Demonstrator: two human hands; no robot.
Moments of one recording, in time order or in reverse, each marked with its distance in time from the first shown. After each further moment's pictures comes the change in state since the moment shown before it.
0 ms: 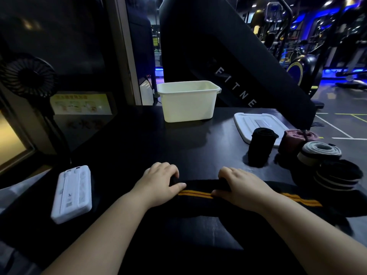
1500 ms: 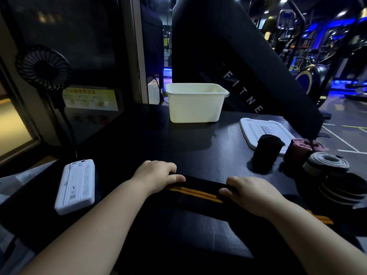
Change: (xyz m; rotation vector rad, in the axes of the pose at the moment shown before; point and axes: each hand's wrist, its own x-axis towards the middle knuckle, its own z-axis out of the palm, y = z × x) left_hand 0.012 -0.009 -0.017 0.006 -0.071 -0.124; right_hand 0.000 0.013 -0.003 -0.080 -0.068 0.021
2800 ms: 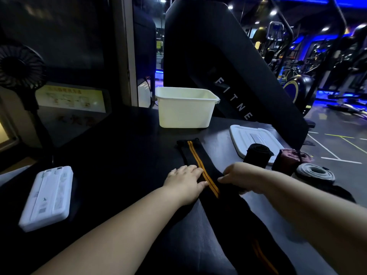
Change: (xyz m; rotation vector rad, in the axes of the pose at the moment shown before) left_hand 0.049 0.084 0.039 0.022 -0.044 0.101; right_hand 0.061 0.026 -0.036 0.589 -0.366 0.426
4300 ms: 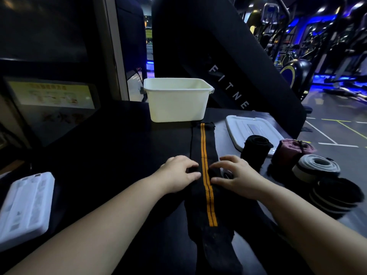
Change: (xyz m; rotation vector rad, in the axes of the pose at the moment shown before) left_hand 0.024 -0.020 -0.014 -0.286 -0.030 0.011; right_hand 0.011 0.034 0.012 -0.184 0.279 -0.399
